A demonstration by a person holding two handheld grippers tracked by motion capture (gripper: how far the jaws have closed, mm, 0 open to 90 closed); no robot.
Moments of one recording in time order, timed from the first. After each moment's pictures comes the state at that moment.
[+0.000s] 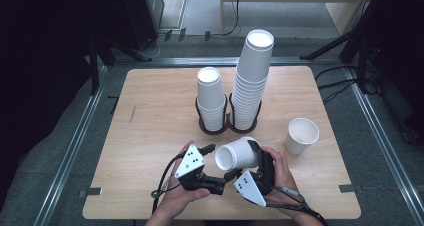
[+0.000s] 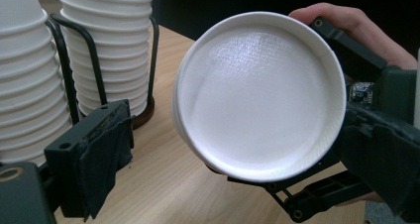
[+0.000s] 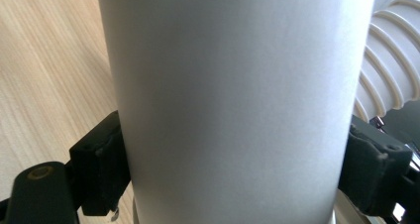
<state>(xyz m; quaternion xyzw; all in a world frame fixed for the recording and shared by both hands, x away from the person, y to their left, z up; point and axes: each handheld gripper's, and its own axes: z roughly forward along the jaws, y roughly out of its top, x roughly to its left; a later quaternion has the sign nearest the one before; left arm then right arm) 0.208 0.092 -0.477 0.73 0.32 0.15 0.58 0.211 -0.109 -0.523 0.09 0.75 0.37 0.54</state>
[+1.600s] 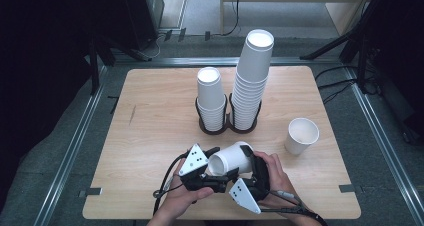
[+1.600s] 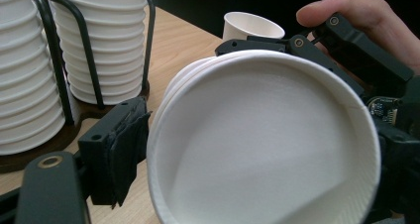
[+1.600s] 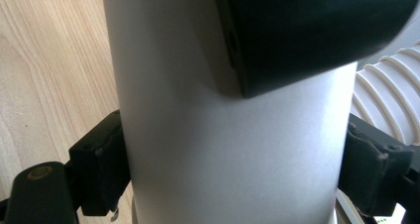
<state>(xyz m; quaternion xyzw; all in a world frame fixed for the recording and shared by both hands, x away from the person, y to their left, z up) 0.209 0.086 -0.479 0.74 0.34 0.13 0.57 0.201 -0.100 -0.527 0.04 0.76 0.36 0.54</state>
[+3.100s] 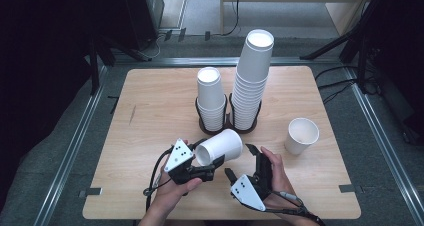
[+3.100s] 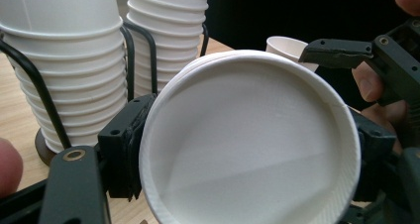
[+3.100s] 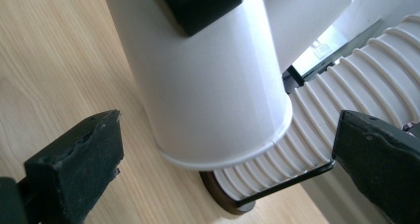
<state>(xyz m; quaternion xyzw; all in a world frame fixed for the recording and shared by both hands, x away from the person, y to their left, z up) 0.218 0.117 -0.477 0.71 0.36 0.18 0.58 0.197 -0.100 -0.511 0.10 0.76 0.40 0.51</state>
